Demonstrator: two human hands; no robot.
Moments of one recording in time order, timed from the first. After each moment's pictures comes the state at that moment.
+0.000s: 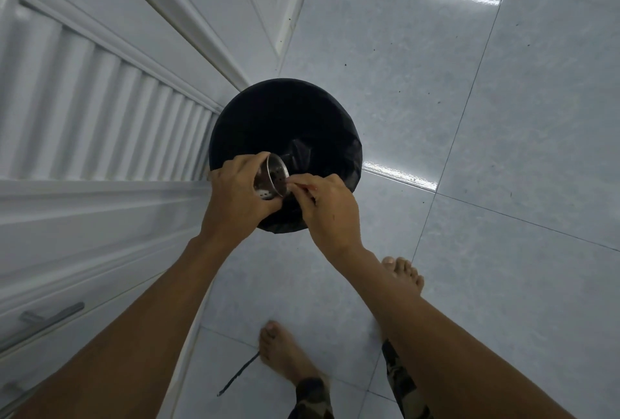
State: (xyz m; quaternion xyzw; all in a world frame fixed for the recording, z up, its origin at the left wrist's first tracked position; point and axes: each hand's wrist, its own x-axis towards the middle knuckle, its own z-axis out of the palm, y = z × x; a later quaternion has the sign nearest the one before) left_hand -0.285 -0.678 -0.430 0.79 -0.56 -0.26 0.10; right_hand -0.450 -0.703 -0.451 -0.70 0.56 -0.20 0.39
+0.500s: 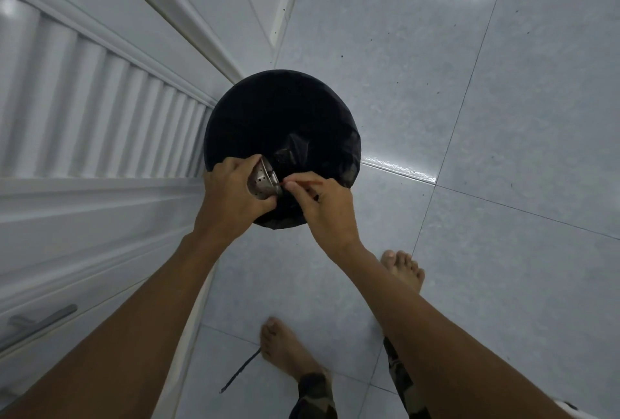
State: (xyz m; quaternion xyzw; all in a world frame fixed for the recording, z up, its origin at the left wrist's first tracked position) left_hand -0.278 -0.673 -0.443 0.79 -0.54 -0.27 0.04; right_hand -0.451 -0.697 -0.468 -0.61 0.56 -0.21 0.51
